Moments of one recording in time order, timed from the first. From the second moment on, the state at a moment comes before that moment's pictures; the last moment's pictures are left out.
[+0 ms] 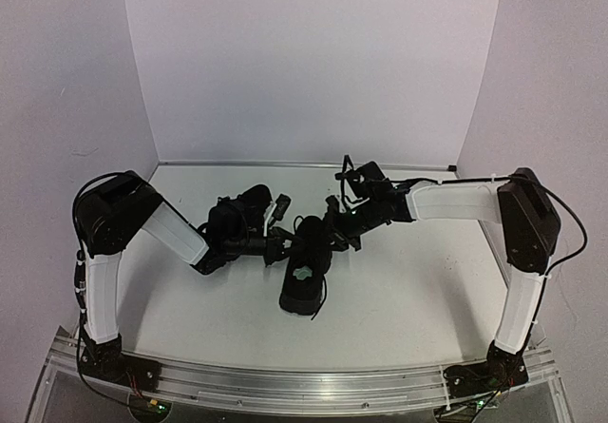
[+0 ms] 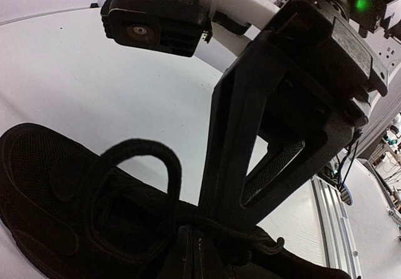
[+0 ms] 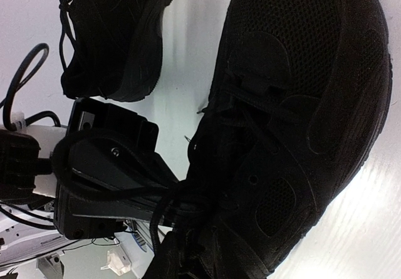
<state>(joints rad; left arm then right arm) -0.72 2.06 0.90 0.96 0.74 -0.33 0.71 1.92 1.34 -0.29 -0.57 0.89</state>
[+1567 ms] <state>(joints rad) -0.61 1.79 1.04 0.21 0.71 -0.16 0.71 1.89 1.35 -0.31 -0.50 0.89</state>
